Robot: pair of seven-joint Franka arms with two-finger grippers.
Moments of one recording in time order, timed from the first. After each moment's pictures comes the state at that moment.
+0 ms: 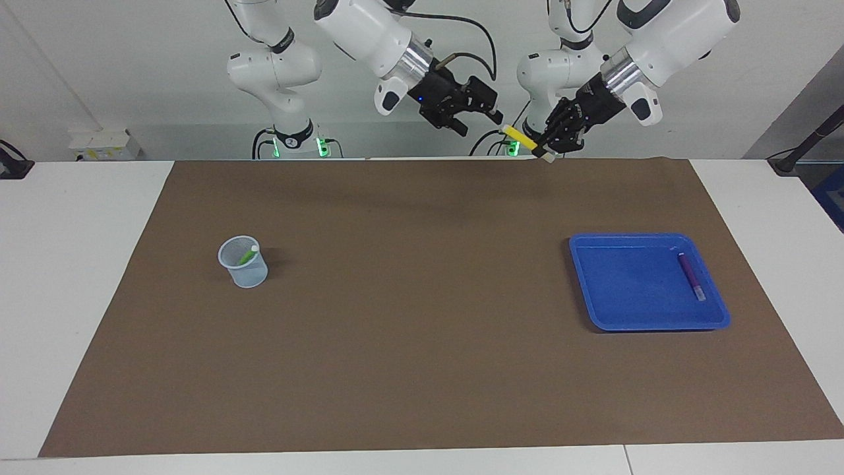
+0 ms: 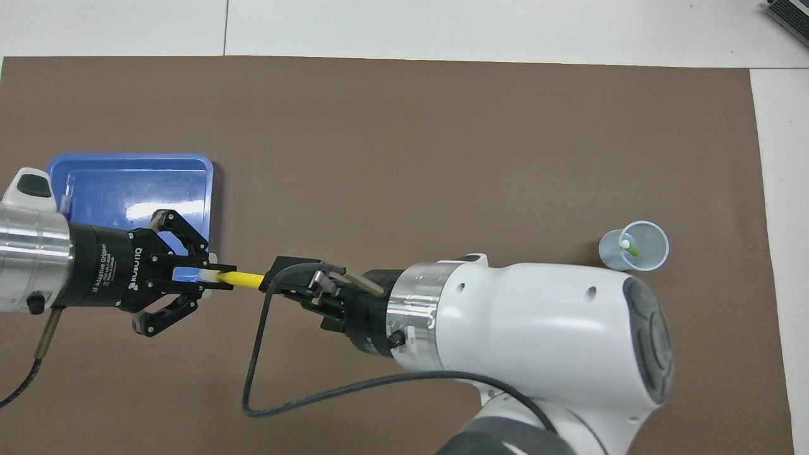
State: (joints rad) left arm 0.06 -0.28 -0.21 -1.96 -0.65 1.67 -1.43; right arm 0.26 -0.06 0.45 -1.85 0.83 2.31 0.81
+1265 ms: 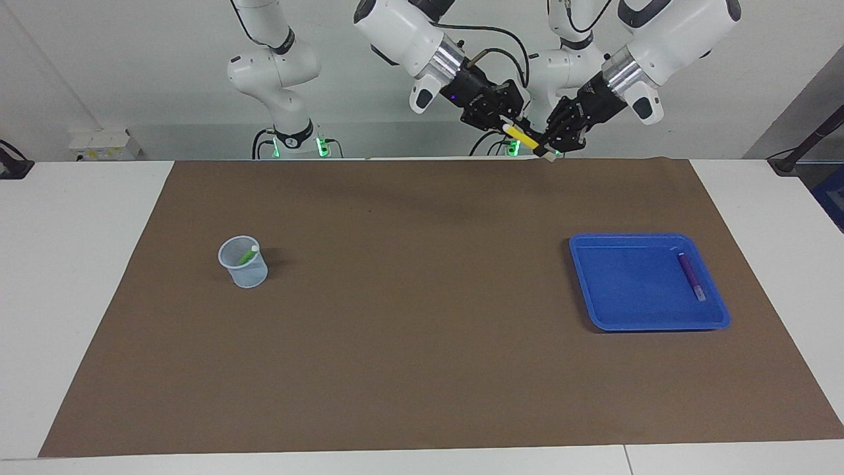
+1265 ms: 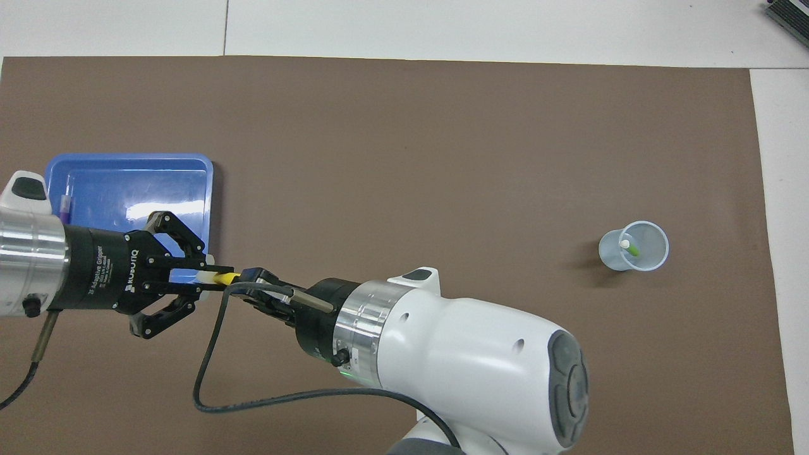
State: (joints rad) left arm 0.06 -0.29 -0.20 -1.97 -0.65 1.67 -1.44; right arm 0.38 0.01 0.45 -1.86 0.83 2.58 0.78
